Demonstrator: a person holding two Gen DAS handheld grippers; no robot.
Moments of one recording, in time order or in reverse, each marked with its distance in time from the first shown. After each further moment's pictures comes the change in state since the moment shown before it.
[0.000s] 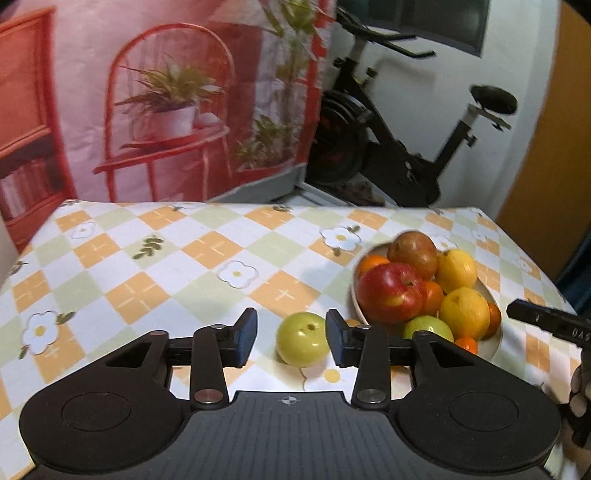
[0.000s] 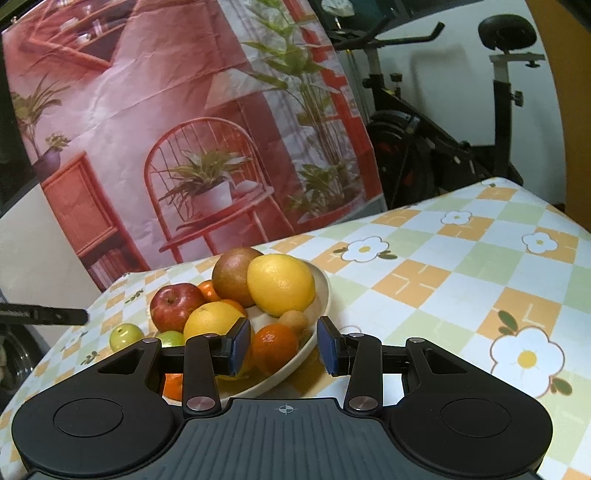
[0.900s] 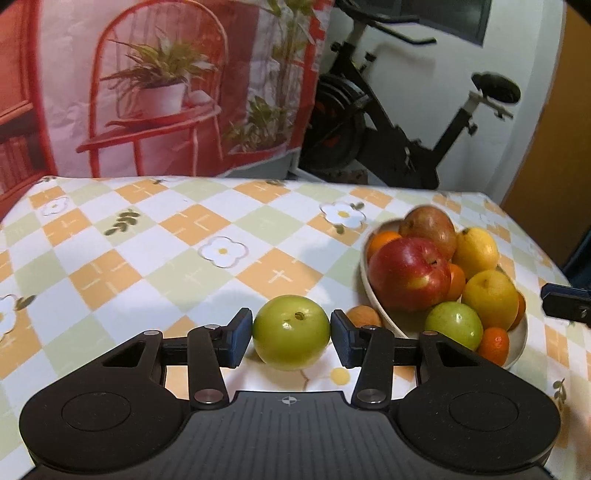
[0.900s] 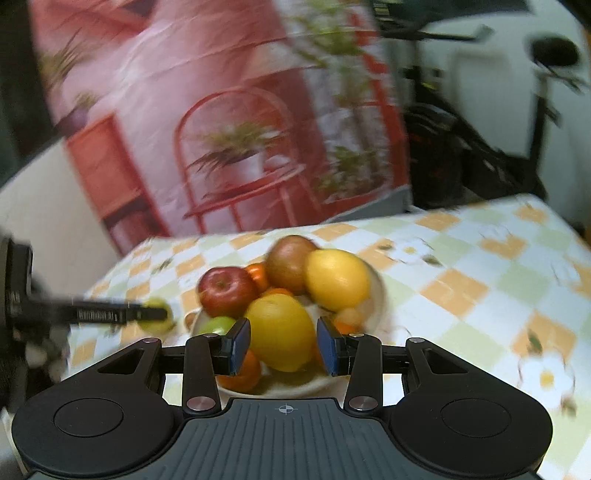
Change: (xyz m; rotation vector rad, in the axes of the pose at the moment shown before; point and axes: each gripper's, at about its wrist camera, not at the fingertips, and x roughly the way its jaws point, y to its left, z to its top) left arm 0.032 0.011 -0.019 -0.039 0.007 -0.011; right arm 0.001 0.053 0.022 -0.169 0.114 0.047
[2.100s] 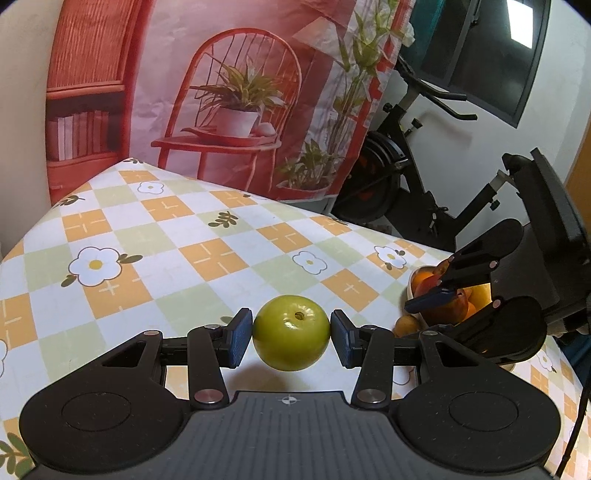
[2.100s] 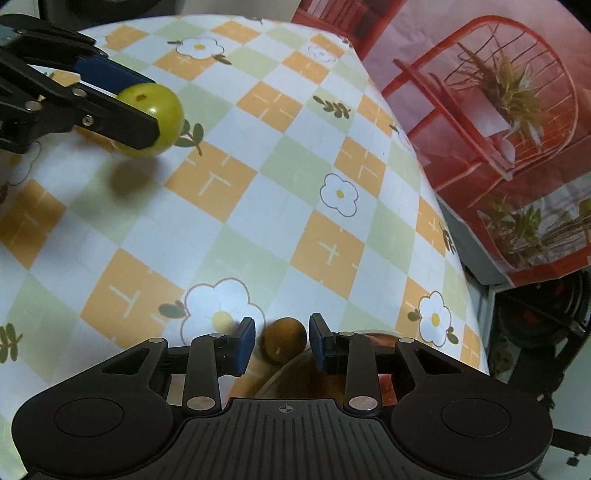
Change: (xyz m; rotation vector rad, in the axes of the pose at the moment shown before) left arm -0.073 0.061 -0.036 -0.199 -0.137 0.028; right arm 0.187 0.190 0.029 -1.040 0.630 0.023
